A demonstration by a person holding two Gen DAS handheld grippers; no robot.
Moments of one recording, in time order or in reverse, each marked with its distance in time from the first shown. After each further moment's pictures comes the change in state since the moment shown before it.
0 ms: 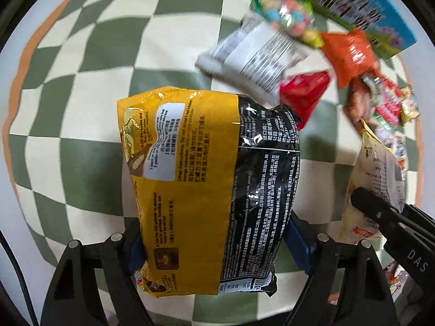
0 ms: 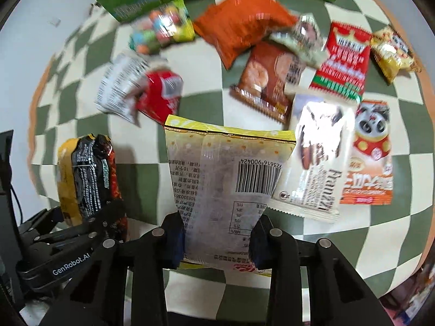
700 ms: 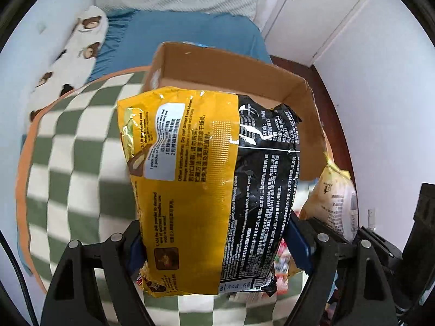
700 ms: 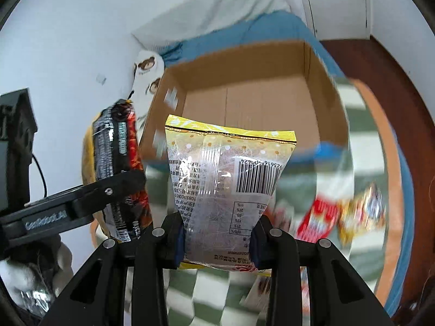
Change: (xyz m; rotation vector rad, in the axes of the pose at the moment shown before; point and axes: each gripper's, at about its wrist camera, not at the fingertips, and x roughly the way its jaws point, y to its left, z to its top) left arm -0.149 -0.105 0.227 0.035 -0.199 -0.183; right arm -0.191 -0.011 0.178 -0.074 -0.286 0.180
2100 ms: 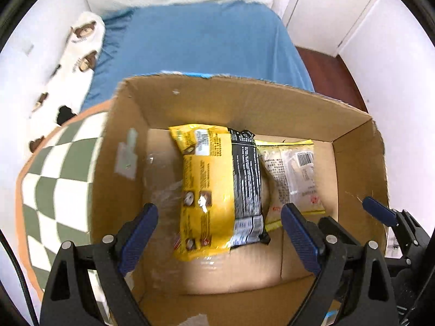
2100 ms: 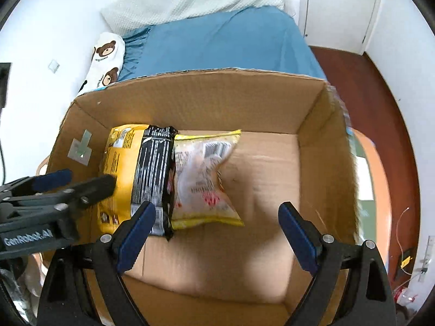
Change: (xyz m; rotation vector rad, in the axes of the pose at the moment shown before) left arm 0.104 0.023 0.126 0.050 0.008 0.141; right arm 0.162 -0.042 0.160 -0.083 0.051 -0.249
